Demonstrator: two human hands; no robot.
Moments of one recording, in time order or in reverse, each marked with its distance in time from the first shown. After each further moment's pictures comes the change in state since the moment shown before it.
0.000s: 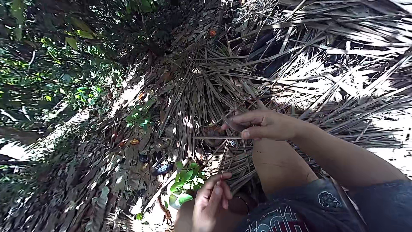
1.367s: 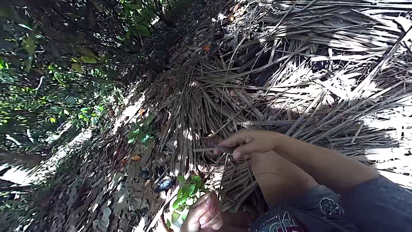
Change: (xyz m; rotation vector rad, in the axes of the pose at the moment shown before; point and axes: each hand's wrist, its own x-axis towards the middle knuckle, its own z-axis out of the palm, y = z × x) left_hand 0.011 -0.010 -0.035 -0.943 -0.372 -0.356; right_hand 0.005 0.033 0.005 0.131 -0.210 -0.001
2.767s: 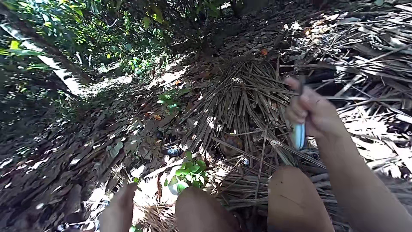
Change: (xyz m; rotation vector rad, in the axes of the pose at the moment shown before) left_hand -0.219 0.027 0.006 2.011 1.719 0.104; right_hand 0.053 -0.030 -0.056 0.113 0.560 -0.023
